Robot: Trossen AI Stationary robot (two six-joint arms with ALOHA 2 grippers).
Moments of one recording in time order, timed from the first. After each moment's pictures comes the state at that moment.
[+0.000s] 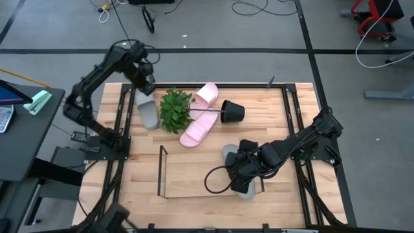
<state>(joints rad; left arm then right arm) 1.06 1.54 1.45 -1.35 0.19 0.24 0.47 1.75 1.69 -1.20 0.29 0.71</state>
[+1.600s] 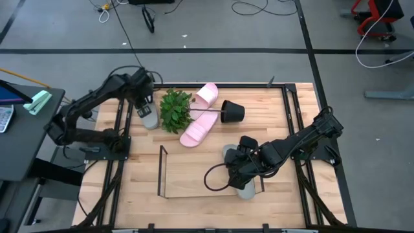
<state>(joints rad) 0.82 1.19 1.00 -1.10 -0.23 0.30 0.47 1.74 1.69 -1.20 0.40 0.73</state>
